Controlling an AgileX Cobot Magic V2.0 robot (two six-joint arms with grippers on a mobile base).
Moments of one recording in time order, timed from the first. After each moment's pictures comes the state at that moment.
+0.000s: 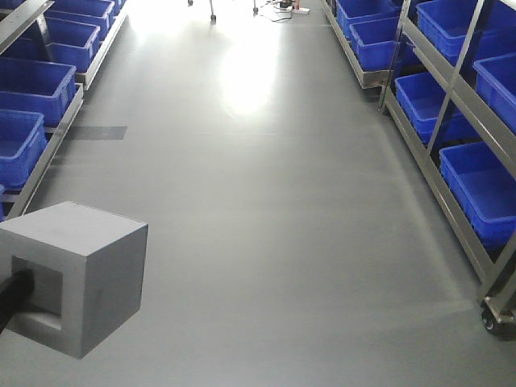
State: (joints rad) left arm -0.49 0.40 -0.29 0.21 0.12 -0.34; right arm 0.07 -0.01 0.03 -0.02 0.12 -0.01
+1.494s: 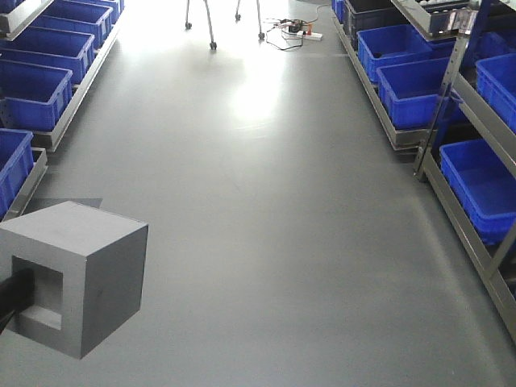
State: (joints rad) left arm -0.49 0.40 -0.29 0.21 0.12 -0.34; right arm 0.07 -0.01 0.03 -0.02 0.12 -0.01
